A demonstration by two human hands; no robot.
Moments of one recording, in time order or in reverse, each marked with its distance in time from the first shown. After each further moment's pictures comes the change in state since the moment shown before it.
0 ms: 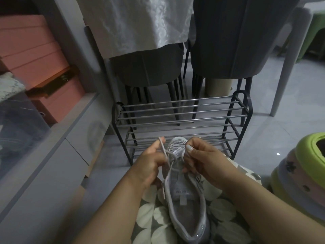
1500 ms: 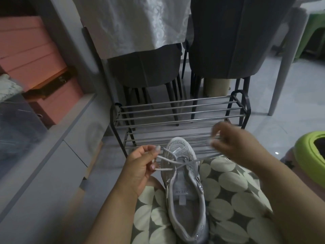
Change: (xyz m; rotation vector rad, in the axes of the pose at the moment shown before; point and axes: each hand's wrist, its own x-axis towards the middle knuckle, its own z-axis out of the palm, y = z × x) left_hand -0.018 0.003 -0.007 -0.192 0.202 0.106; right_hand -0.021 -0.058 -0.053 -1.315 0.277 -0.149
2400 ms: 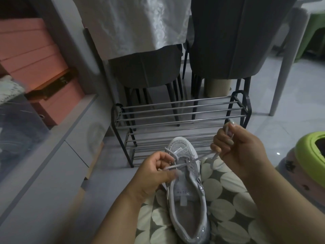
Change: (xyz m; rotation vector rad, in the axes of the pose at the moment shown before) left_hand -0.015 -0.012 0.007 0.402 -0.257 0.017; right_hand 0.000 -0.015 0.020 1.778 0.094 0.160
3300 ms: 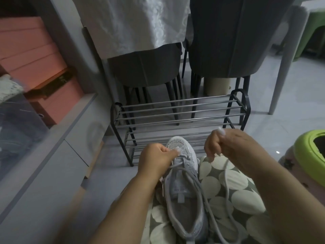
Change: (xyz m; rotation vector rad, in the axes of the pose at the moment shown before) left_hand 0.029 0.015 0.019 0.534 0.412 -0.025; right_hand -0.013 -0.017 0.001 -0.737 -0.387 0.020
